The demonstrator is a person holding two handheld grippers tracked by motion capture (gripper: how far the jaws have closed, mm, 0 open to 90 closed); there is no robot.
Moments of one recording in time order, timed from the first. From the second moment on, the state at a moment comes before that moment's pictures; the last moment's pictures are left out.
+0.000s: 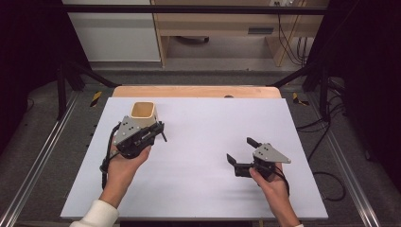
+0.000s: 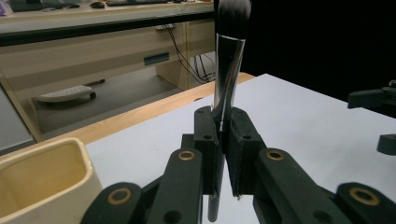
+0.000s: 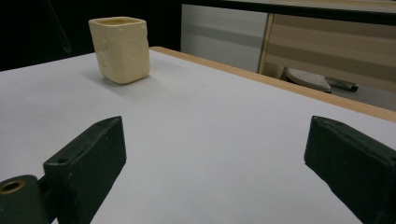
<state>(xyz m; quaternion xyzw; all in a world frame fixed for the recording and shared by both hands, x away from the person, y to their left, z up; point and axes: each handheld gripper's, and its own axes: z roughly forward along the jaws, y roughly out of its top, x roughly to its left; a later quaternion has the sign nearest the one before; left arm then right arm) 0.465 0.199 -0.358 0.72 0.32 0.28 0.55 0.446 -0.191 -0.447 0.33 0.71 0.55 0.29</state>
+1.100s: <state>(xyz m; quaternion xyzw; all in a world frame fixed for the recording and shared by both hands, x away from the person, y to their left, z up) 0.477 0.226 -0.325 0.71 0.34 0.31 0.54 0.425 -0.227 -0.447 0.35 0.68 0.57 0.31</state>
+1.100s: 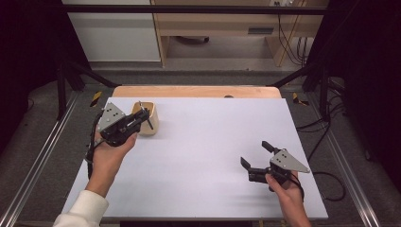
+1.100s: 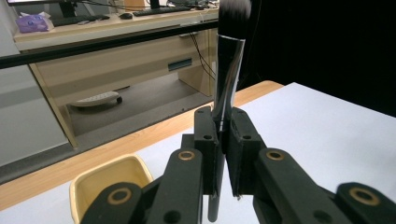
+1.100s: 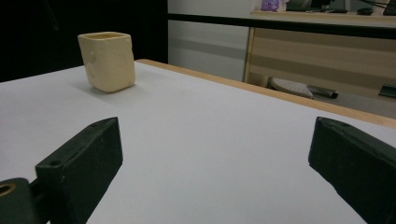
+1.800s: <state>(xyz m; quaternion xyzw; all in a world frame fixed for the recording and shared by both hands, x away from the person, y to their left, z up) 0.490 0.231 -0.315 0.69 0.36 0.32 0.54 0.423 -0.232 -0.450 0.35 0.68 0.57 0.30</state>
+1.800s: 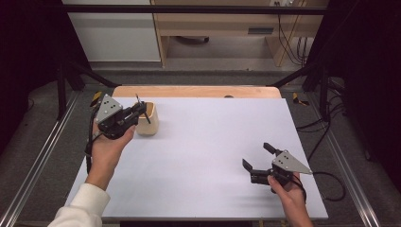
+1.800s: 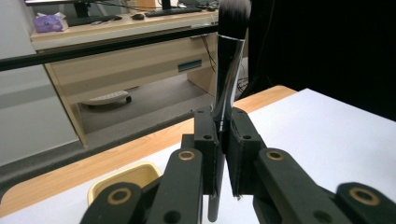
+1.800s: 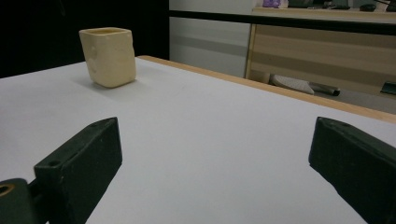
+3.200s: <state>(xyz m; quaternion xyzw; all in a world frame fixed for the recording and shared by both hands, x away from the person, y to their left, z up) 0.549 0.246 -0.316 0.66 0.40 0.35 0.53 0.419 -0.228 -0.452 0.34 0.69 0.56 0.30</state>
